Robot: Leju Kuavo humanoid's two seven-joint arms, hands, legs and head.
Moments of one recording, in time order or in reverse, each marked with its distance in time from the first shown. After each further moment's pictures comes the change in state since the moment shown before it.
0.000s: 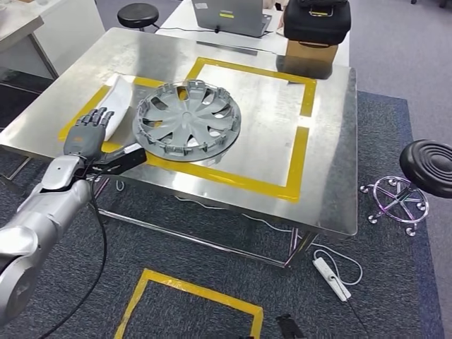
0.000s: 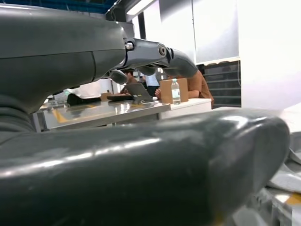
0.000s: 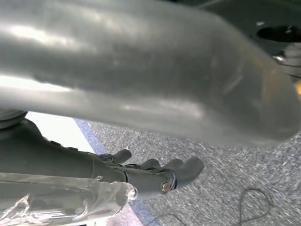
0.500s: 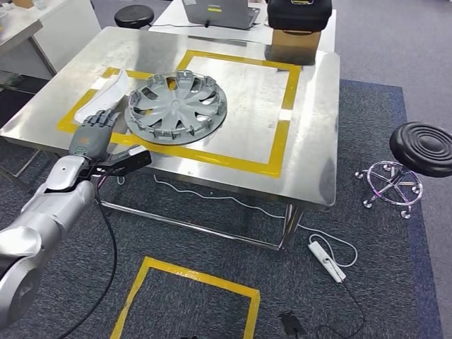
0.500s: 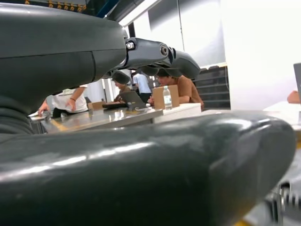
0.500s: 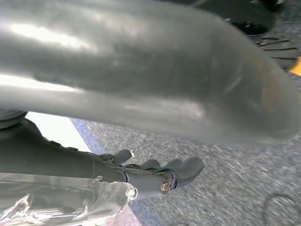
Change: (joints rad) left arm 0.005 0.004 0.002 -0.006 -0.009 -0.006 0.004; right arm -0.010 -0.001 -0.002 0.000 -0.001 0.000 -0.004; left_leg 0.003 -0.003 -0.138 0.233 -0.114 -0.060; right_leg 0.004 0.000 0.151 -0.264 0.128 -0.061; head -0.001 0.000
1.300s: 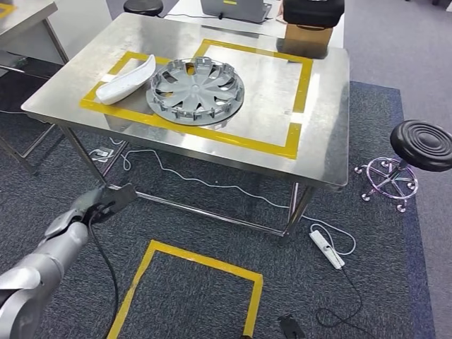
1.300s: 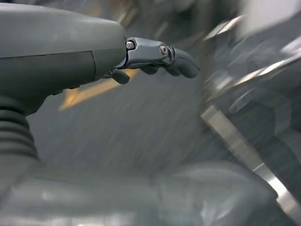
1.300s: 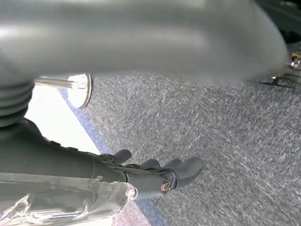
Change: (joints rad) left arm 0.250 0.024 0.227 0.020 0.273 -0.312 0.127; right arm 0.014 -0.003 -0.001 -0.002 0.003 0.004 -0.004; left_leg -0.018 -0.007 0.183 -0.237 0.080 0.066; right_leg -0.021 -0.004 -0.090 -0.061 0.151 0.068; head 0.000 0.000
